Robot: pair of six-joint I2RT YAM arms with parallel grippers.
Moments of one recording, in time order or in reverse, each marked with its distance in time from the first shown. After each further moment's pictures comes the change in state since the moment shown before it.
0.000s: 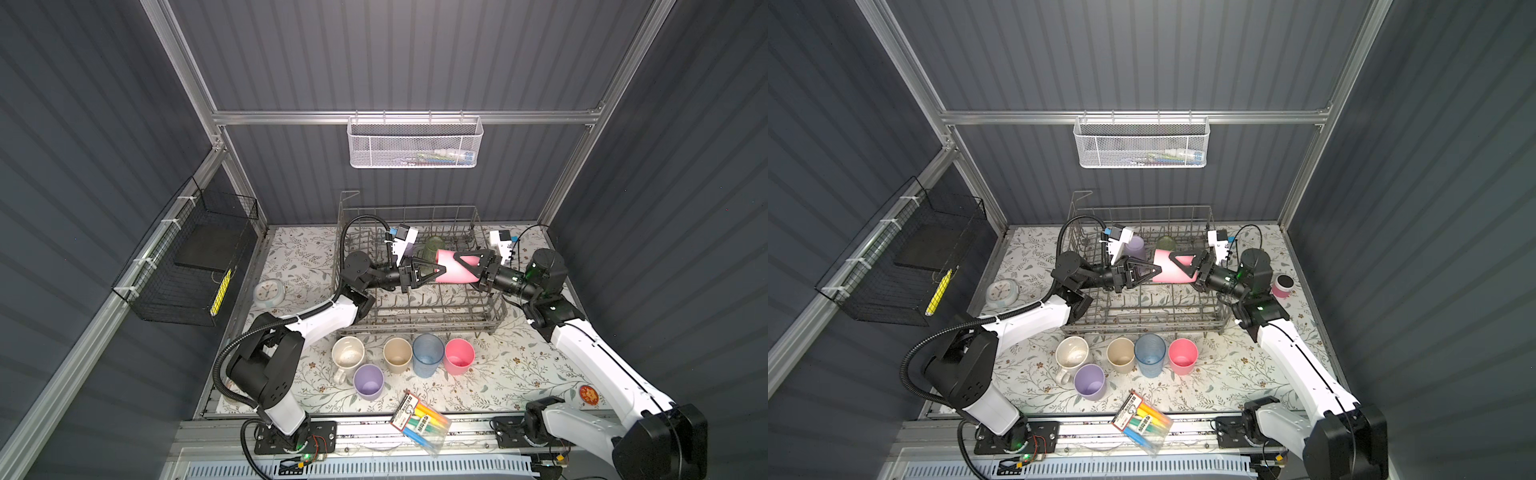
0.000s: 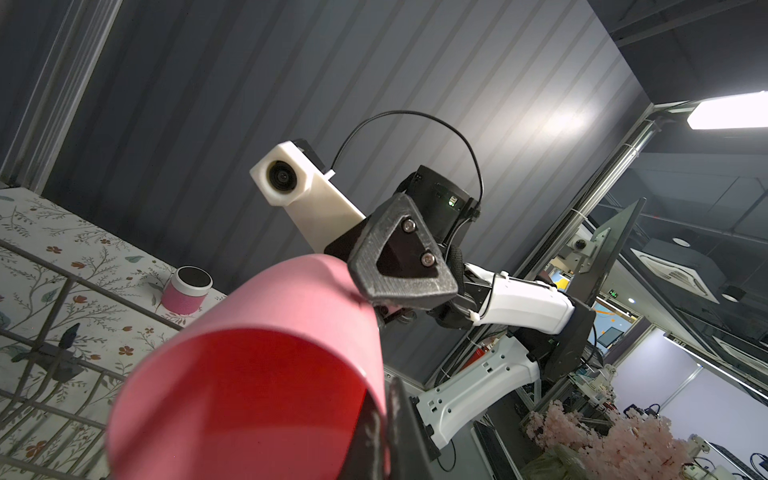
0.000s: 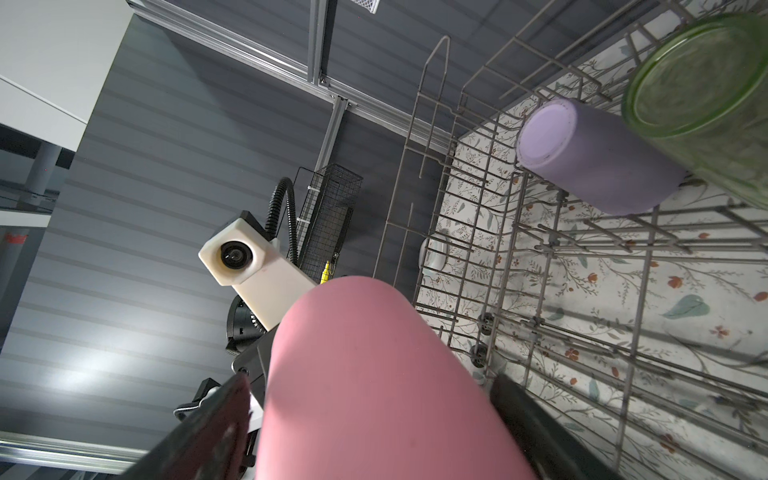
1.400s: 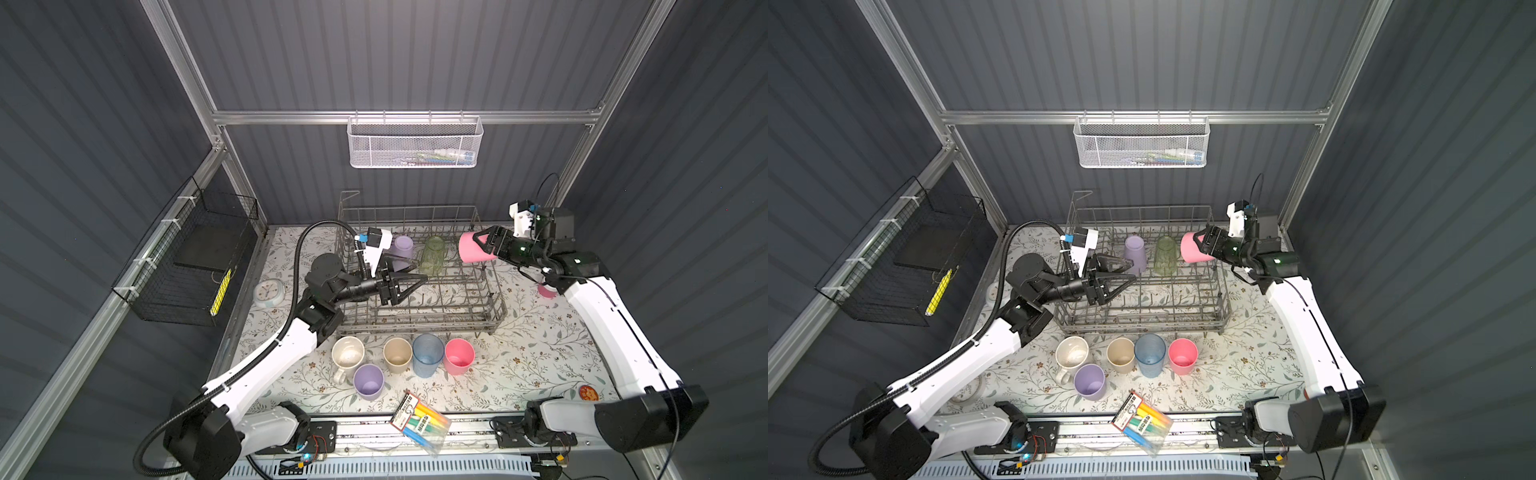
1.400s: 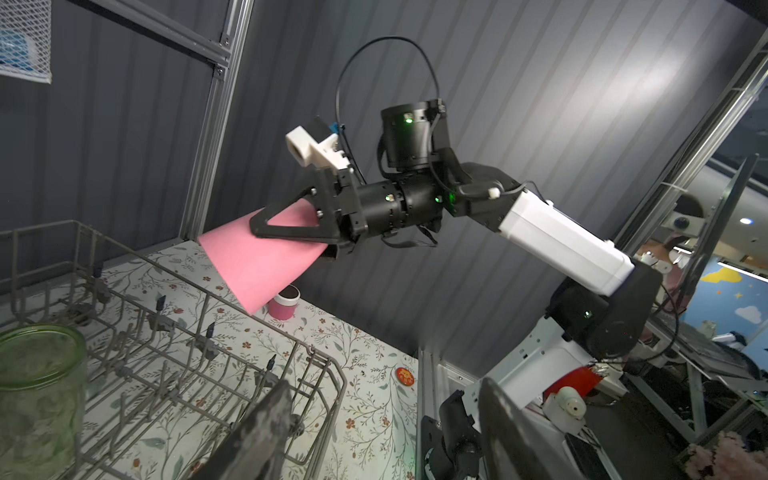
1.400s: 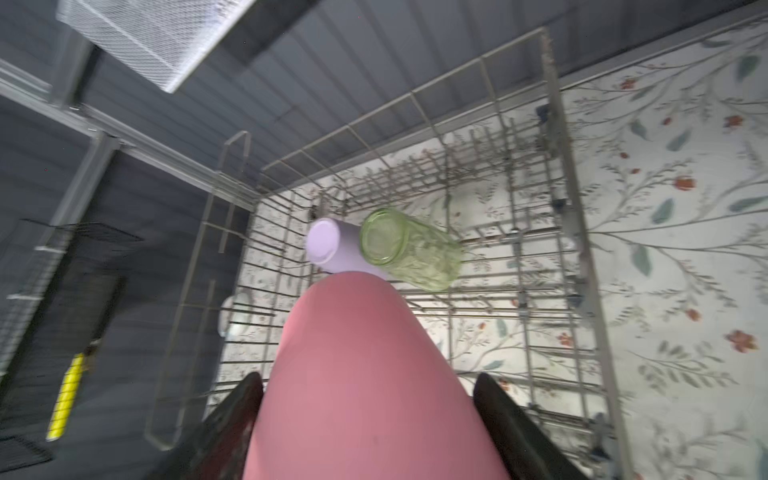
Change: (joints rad) left arm 0.023 -0.476 -0.083 -0.628 -0.194 0.446; right arm -0.075 0.268 0.622 -0.892 0.511 -0.632
